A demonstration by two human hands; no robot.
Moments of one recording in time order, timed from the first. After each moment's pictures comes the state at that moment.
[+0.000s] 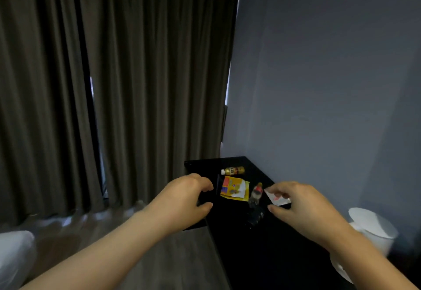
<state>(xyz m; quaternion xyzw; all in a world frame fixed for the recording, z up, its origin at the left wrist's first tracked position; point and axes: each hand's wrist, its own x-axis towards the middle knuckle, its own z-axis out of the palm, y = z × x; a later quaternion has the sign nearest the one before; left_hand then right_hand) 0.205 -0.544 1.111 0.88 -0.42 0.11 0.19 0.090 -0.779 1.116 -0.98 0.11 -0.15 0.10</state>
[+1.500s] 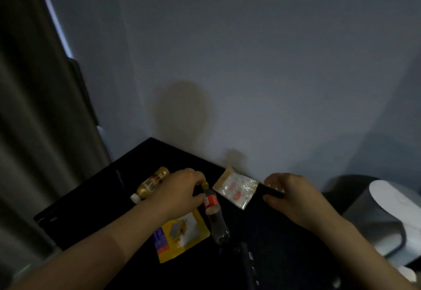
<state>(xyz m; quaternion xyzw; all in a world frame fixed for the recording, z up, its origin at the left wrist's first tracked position) 0.713 -0.985 0.981 0.71 -0.69 -0.08 0.14 0.458 -1.066 0.999 -0.86 0.49 -0.08 0.16</state>
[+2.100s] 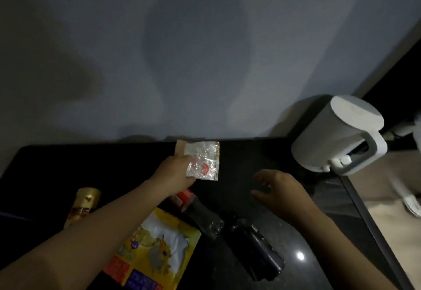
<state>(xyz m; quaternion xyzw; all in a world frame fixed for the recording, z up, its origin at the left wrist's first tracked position) 0.758 -1.205 0.820 0.54 -0.81 -0.23 0.02 0.516 -1.096 0.878 -0.64 0.73 -0.04 0.22</state>
